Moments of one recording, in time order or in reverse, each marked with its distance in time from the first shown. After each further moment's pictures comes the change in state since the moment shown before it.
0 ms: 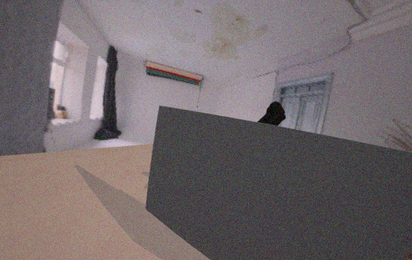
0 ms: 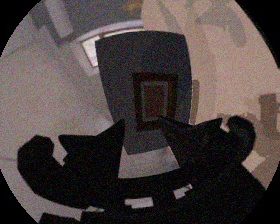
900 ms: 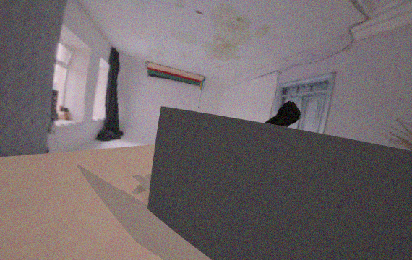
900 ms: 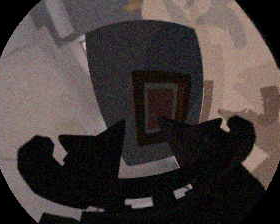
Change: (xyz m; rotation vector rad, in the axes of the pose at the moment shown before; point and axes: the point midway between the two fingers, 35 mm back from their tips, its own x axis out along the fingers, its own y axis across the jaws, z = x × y) arm 0.052 -0.001 0.007 -0.002 -0.001 0.002
